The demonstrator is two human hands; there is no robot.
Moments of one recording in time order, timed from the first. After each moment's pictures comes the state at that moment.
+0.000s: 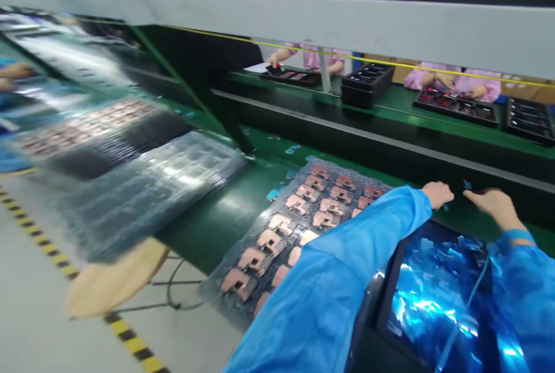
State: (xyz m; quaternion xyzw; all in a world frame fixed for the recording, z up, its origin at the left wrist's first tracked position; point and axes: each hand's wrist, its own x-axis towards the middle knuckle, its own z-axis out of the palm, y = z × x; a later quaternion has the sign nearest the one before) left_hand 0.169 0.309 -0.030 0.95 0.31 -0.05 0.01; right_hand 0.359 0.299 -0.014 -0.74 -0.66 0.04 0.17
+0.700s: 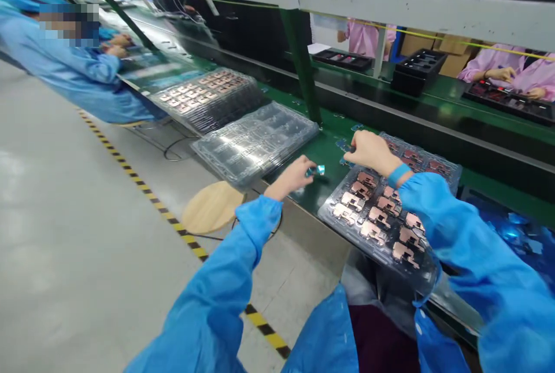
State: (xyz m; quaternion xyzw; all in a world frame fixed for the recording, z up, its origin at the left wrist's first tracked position) left_hand -0.386 0.056 -0.047 0.71 0.68 0.17 0.11; right_hand -0.135 0.147 0.084 -0.42 -0.91 0.06 0.01
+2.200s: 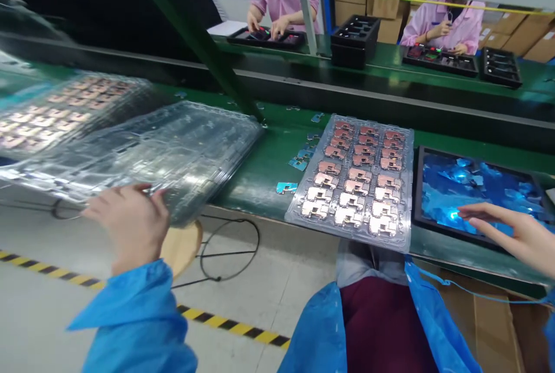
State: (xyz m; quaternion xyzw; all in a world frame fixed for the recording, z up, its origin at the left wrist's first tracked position) left_hand -0.471 -0.039 -0.006 0.47 0.88 0.08 -0.10; right_hand 0.229 -0.059 0.074 -0.62 -0.74 0.24 0.12
